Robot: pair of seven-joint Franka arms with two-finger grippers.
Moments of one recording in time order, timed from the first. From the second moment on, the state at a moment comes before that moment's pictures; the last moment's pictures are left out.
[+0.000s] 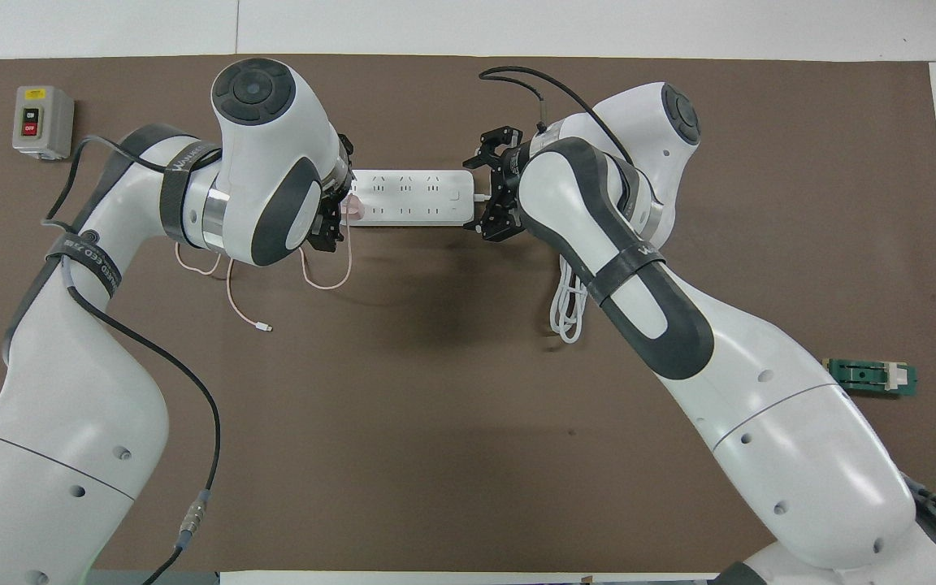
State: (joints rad) left arm -0.37 0.57 -0.06 -1.46 0.07 2.01 -1.83; right arm 0.37 0.89 -0.01 -1.16 0.81 2.06 1.49
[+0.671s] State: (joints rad) left arm -0.37 0.59 -0.06 -1.45 0.09 2.02 -1.86; right arm 0.38 0.98 -0.01 -1.05 0.81 2.06 1.49
